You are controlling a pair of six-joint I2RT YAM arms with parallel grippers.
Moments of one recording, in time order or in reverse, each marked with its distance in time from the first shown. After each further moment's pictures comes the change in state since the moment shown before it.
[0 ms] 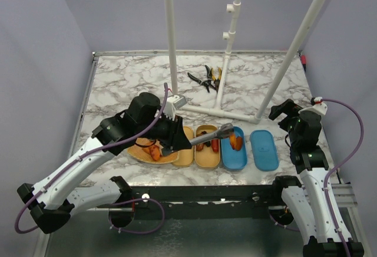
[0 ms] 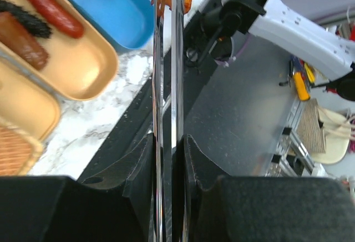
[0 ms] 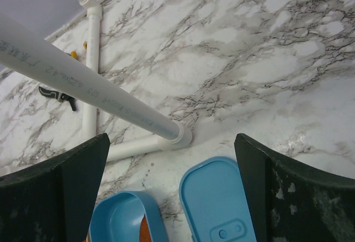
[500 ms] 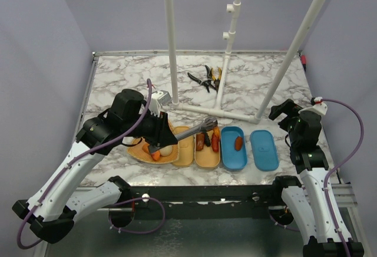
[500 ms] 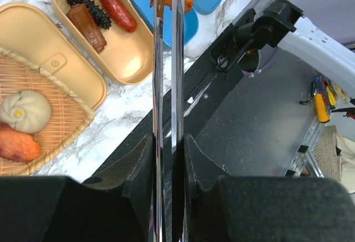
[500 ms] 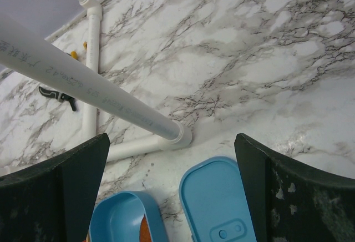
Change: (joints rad) left arm 0.193 -0.066 0.082 -0.218 0.007 0.123; right arm 0.000 0.000 0.000 0.000 0.000 0.000
